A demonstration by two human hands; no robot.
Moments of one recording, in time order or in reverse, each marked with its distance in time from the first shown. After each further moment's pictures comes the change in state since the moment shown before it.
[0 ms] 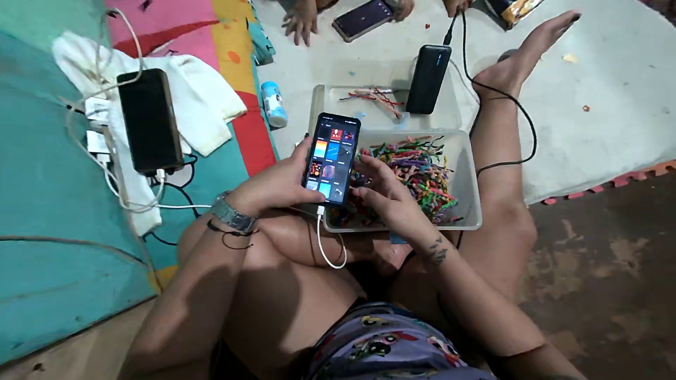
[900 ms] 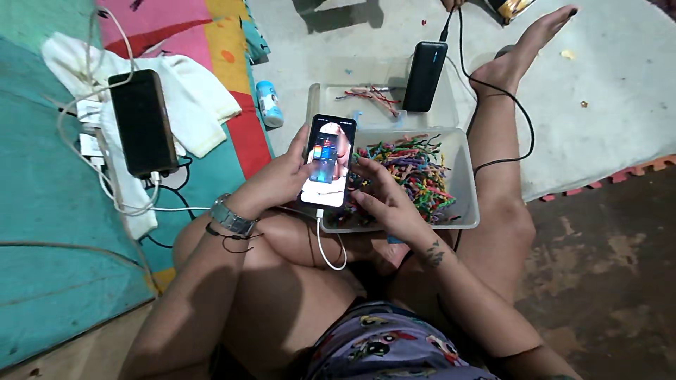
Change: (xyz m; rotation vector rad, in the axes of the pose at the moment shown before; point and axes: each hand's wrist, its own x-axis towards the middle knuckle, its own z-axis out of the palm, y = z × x) left_hand 0.001 0.016 0.005 0.135 0.131 -0.047; right_hand -0.003 0.013 -0.003 0.010 -0.015 -0.082
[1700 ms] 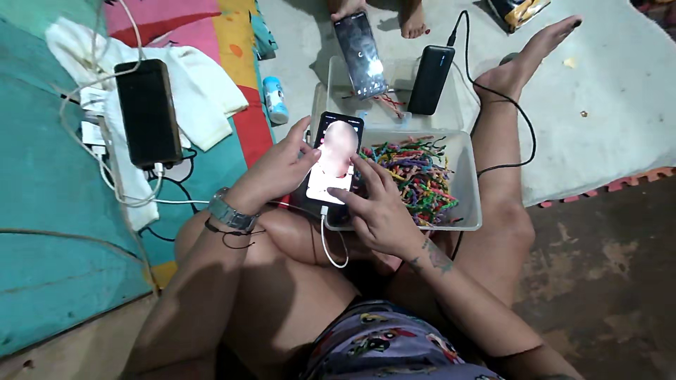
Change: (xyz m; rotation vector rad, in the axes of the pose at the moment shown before) left_hand -0.003 -0.009 -0.008 -0.005 0.143 0.121; right_hand -0.001 0.021 0.017 -0.905 0.049 -0.558
